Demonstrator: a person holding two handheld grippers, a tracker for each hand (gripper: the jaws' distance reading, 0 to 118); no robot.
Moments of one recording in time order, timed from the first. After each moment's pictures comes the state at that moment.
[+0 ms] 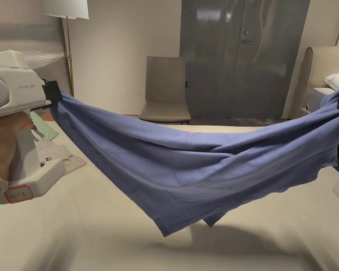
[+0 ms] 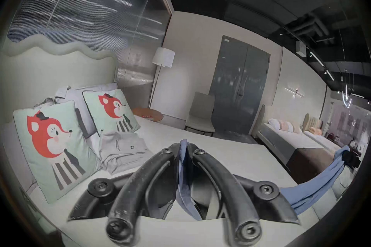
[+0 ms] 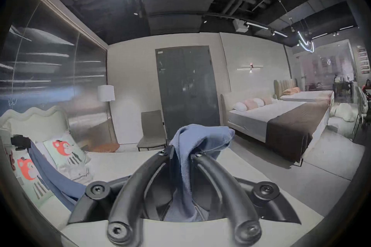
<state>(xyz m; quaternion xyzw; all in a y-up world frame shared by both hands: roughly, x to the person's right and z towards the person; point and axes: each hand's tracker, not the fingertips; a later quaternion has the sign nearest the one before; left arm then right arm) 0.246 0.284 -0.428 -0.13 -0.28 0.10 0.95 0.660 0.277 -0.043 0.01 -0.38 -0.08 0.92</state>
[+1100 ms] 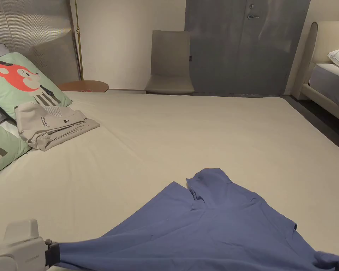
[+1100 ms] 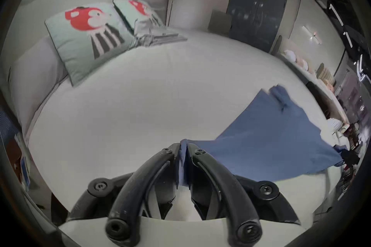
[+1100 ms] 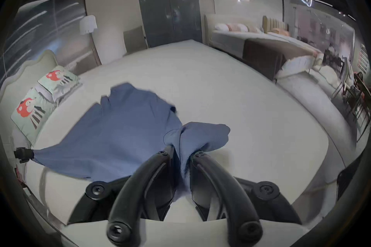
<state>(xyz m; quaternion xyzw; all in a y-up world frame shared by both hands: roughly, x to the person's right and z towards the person) 0.072 0.004 -0.220 -0.41 -0.22 -0.04 0.89 0.509 0.019 0.188 -0.30 -0.40 -0.21 0.84</state>
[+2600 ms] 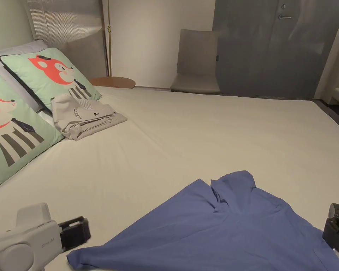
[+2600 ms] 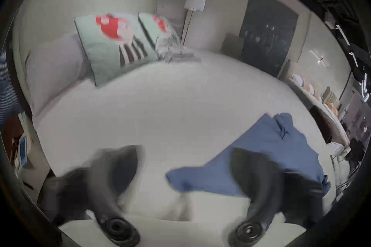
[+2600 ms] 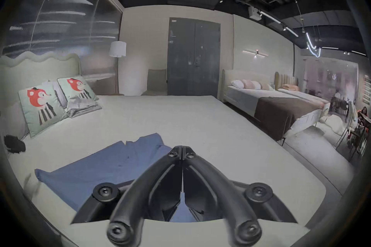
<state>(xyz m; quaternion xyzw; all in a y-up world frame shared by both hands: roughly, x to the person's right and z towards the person) 0.036 0.025 -0.204 -0.39 -0.18 0.04 0.90 0.443 0.080 0.114 -0.13 -0.36 -0.03 0.92</state>
